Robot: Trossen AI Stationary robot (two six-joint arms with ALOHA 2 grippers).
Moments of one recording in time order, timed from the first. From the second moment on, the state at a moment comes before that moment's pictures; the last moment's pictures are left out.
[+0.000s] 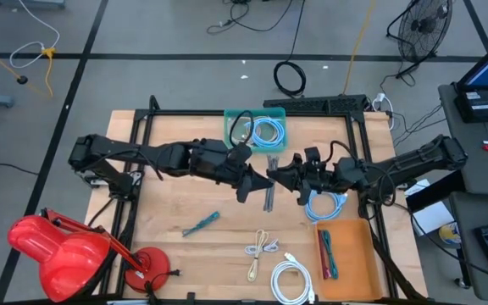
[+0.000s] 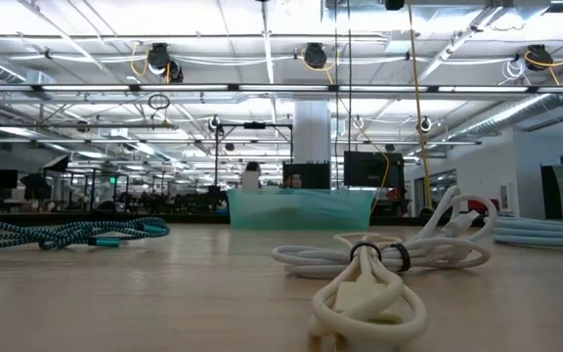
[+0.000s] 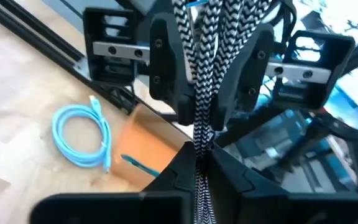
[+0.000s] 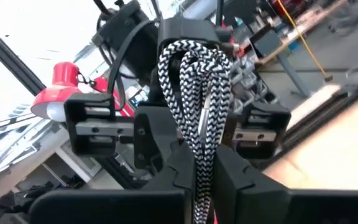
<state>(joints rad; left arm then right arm) -0.09 1.59 1.46 -0.10 0.09 -0.76 0.25 1.16 0.83 0.49 0.34 0.67</state>
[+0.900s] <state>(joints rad) -0.11 1.52 1.46 -0.58 -0.08 -0.84 0.96 1.16 0.98 -1.06 0.34 2.21</state>
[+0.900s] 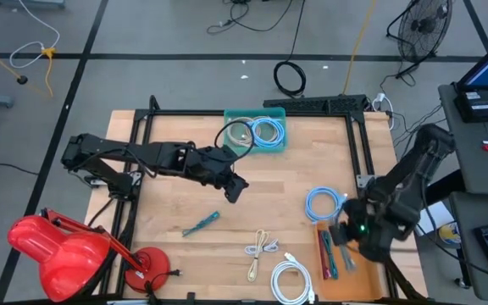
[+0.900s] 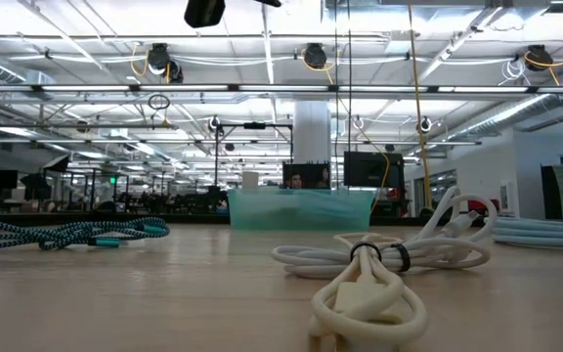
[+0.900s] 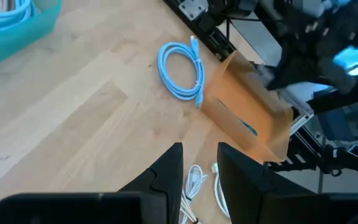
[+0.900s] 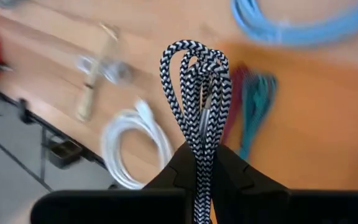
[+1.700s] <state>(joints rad) -0.09 1.52 1.46 -0.59 -0.02 -0.84 0.99 1.40 0.75 -0.83 0.12 2.26</state>
